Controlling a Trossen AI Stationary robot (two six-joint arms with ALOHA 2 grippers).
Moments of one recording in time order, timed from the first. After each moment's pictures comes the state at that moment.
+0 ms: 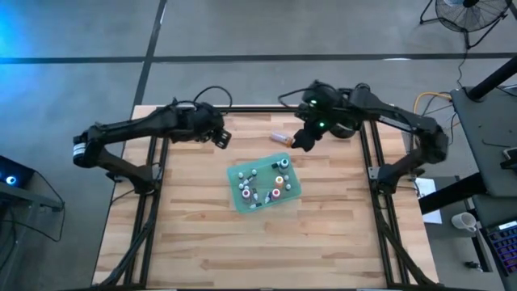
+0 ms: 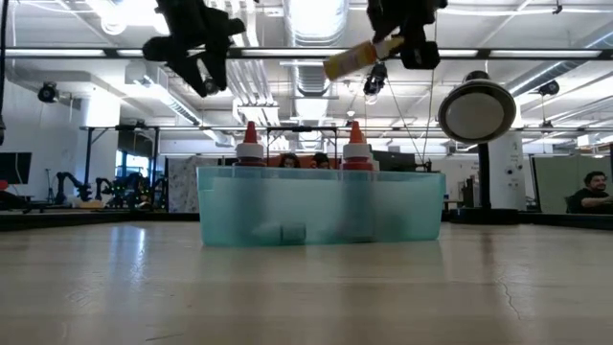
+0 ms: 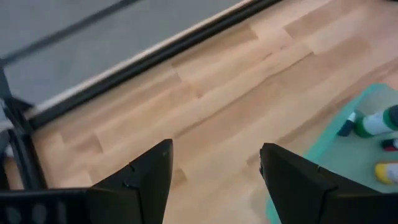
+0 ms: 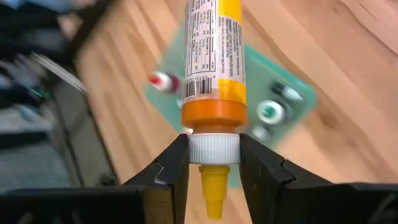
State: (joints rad) left arm 0.25 1.31 1.35 -1.06 -0.47 -0.66; right arm -0.38 1.47 1.54 -1.02 -0.45 0.49
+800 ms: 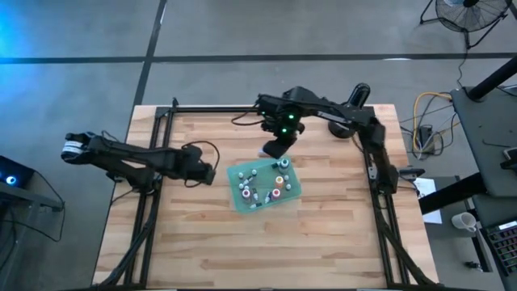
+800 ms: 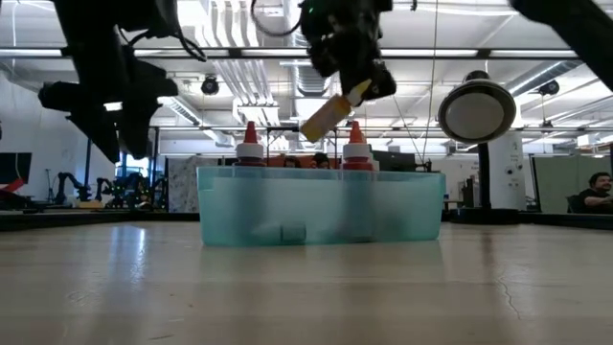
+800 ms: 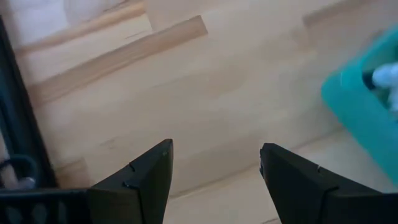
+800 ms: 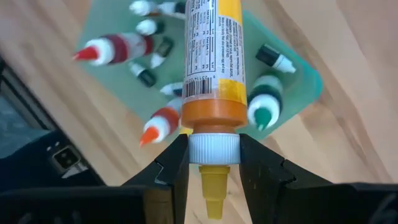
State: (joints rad) left arm -0.08 1.17 0.83 -1.05 -0.41 -1.27; right arm -0.32 2.07 2.15 -1.54 -0.39 0.35
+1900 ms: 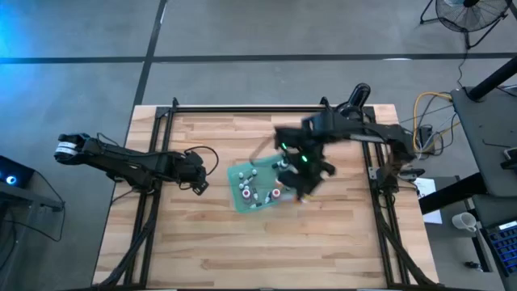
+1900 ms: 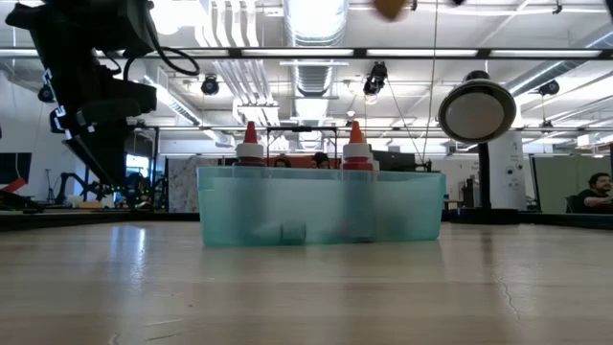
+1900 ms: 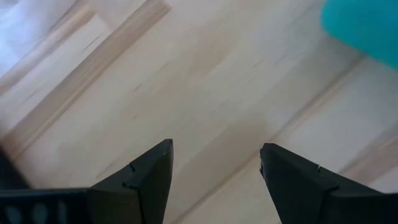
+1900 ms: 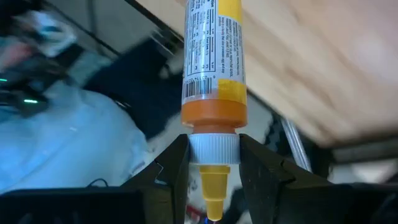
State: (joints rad) left arm -0.10 1.05 0.63 -0.90 -0.35 -0.89; right arm -0.05 1.83 2.02 -1.57 -0.79 1.01
